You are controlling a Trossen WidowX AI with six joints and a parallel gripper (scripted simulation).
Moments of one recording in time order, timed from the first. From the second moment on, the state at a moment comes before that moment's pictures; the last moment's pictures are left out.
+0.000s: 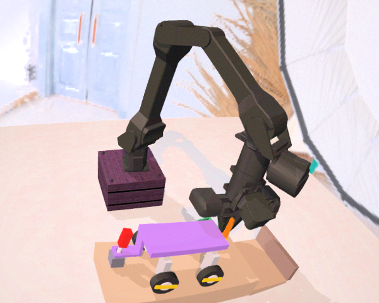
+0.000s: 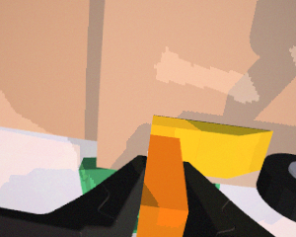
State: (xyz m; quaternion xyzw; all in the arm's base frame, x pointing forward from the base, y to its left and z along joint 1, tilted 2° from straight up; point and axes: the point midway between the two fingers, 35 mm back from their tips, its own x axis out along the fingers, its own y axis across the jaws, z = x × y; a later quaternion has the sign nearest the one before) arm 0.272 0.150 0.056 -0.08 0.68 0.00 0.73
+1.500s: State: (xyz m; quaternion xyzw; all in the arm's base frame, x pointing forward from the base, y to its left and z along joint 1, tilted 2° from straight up) arm 0.285 0.132 0.120 -0.19 0.66 0.11 0.72
